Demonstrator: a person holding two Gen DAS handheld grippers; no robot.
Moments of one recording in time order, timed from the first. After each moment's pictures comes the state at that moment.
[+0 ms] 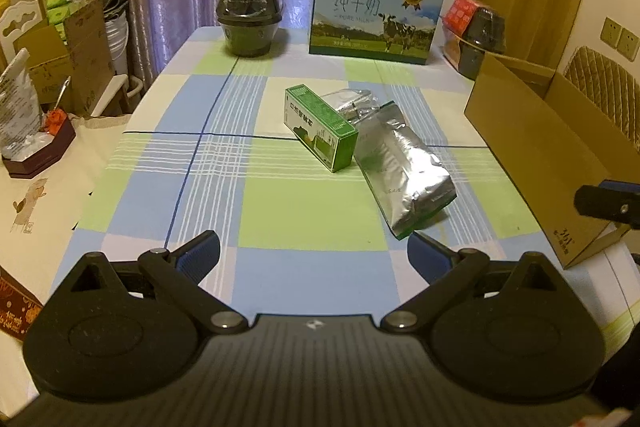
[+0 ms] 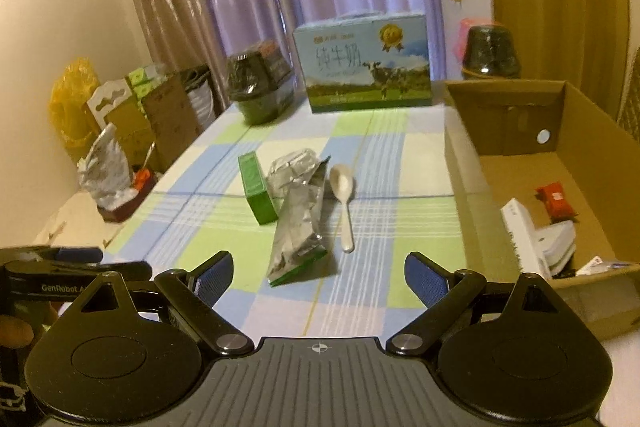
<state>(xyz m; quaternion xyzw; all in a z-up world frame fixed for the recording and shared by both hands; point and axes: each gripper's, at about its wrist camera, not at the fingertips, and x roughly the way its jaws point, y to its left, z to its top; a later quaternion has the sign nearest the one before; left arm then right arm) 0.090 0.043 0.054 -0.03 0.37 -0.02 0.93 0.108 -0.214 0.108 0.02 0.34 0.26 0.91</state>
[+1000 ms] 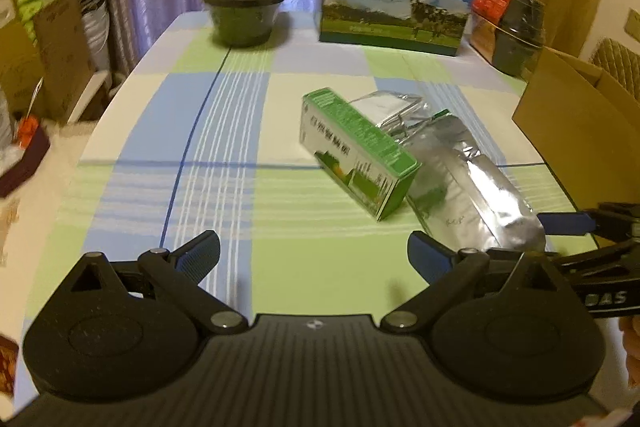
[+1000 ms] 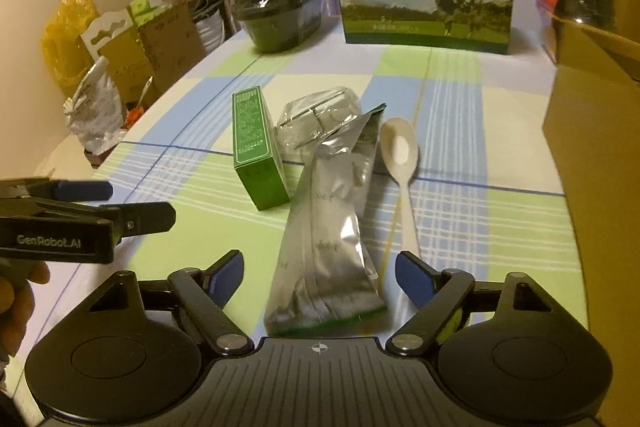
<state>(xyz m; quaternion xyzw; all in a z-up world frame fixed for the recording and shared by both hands) 0.215 0.072 0.001 -0.02 0.39 -0.04 0.92 0.225 -0.115 0.018 -0.03 0.41 0.28 0.87</state>
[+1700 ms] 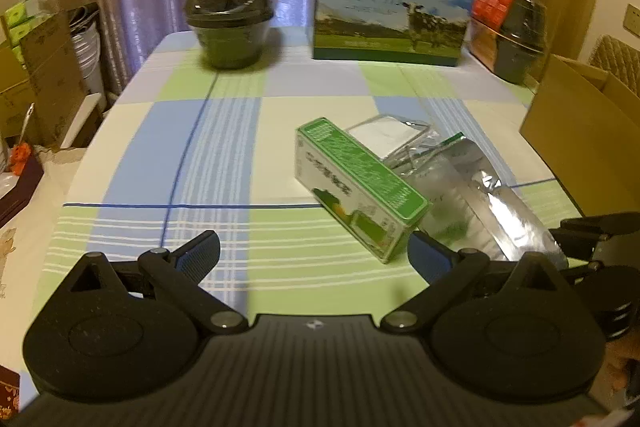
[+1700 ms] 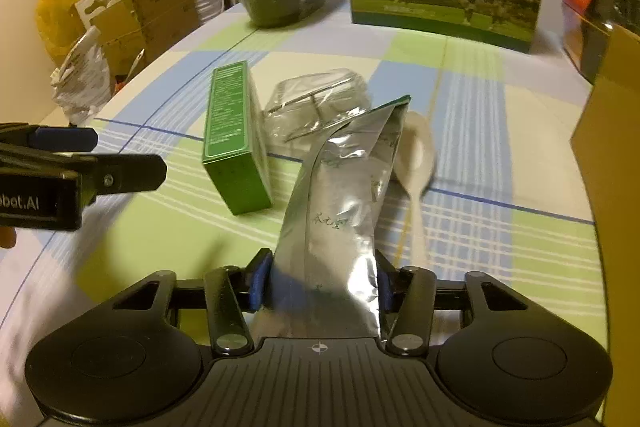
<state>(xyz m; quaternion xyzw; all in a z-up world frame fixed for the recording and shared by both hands) 0.245 0.067 0.000 -0.01 0.37 -0.04 0.93 0.253 -0.103 -0.007 -0.06 0.42 0.28 0.86</state>
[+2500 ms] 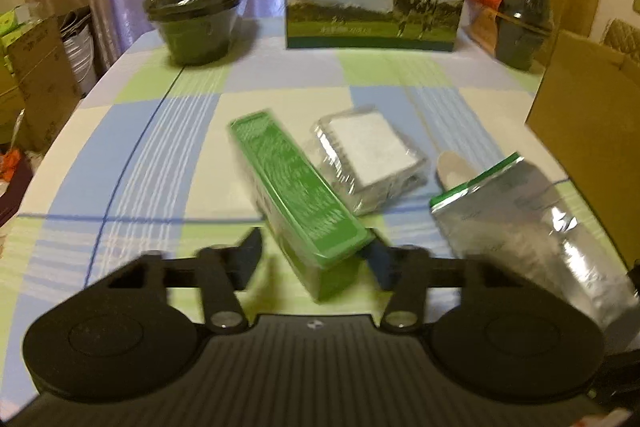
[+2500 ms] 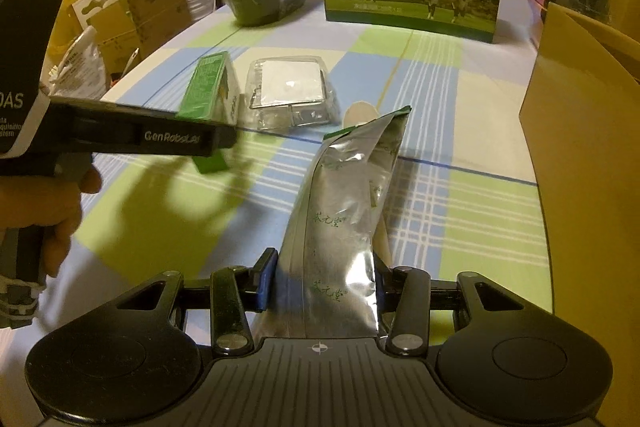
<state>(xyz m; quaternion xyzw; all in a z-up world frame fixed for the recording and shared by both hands) 0.279 0.018 -0.029 0.01 0.38 -0.02 0.92 0.220 -0.145 0.004 -0.07 0.42 0.27 0.87</state>
